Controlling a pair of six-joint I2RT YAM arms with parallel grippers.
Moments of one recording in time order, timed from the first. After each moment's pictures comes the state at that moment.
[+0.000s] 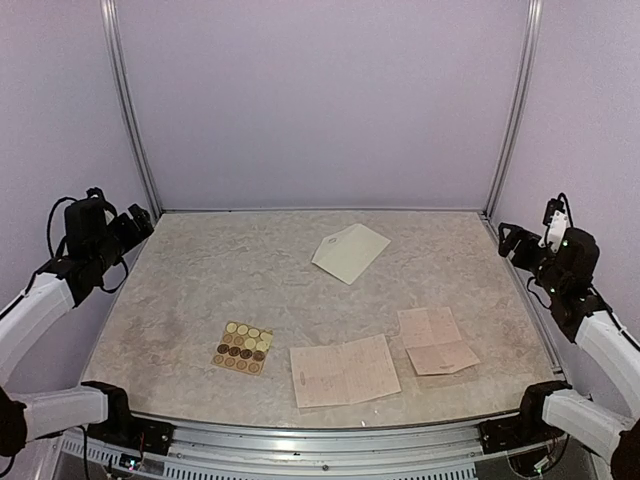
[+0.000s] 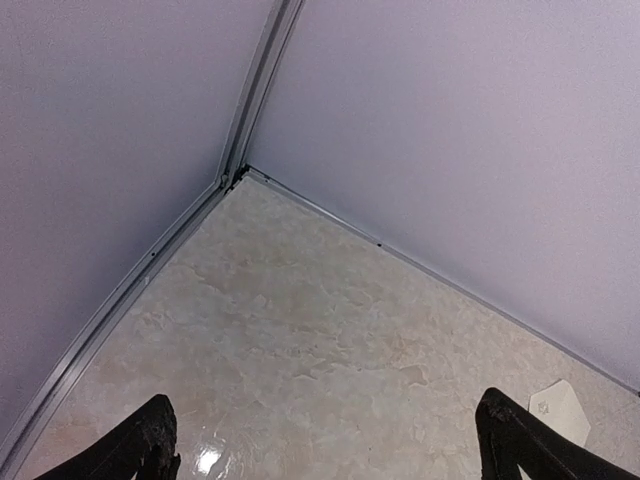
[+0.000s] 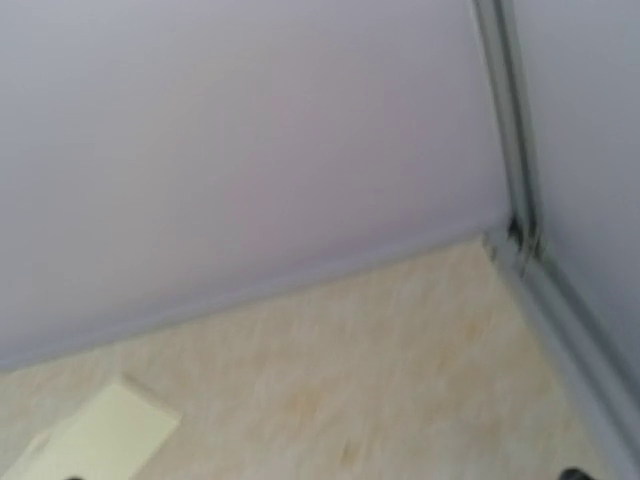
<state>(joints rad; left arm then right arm) -0.07 0.95 0.72 -0.04 -0.23 -0.50 -0.02 0.77 0.49 0.21 -0.02 0.31</state>
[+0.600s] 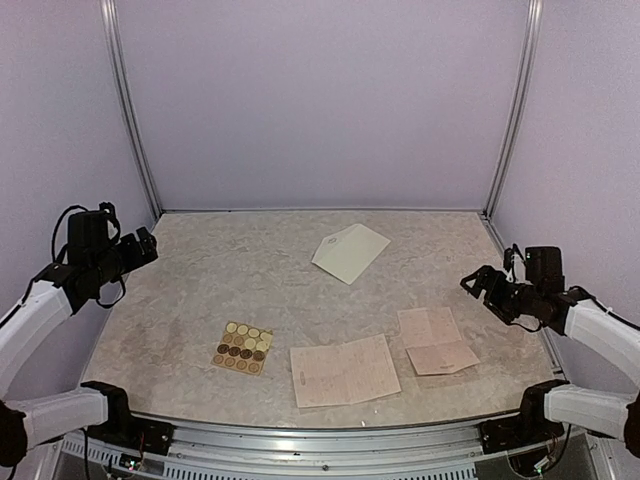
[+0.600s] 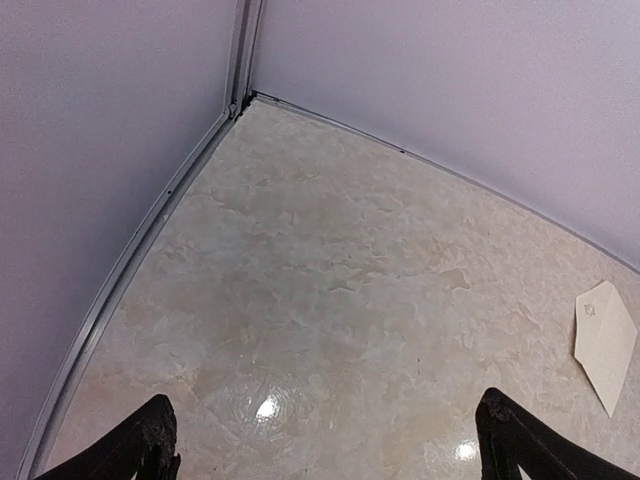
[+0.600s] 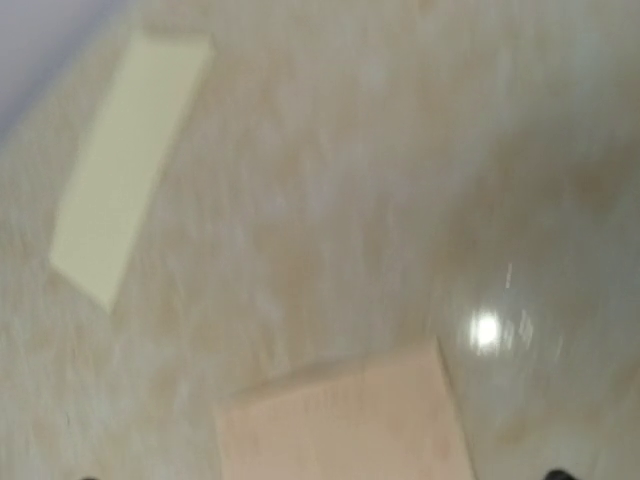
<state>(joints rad) -0.07 0.91 0.72 -0.29 -0.18 -0.39 0.07 0.93 0.48 -0.18 -0.29 0.62</state>
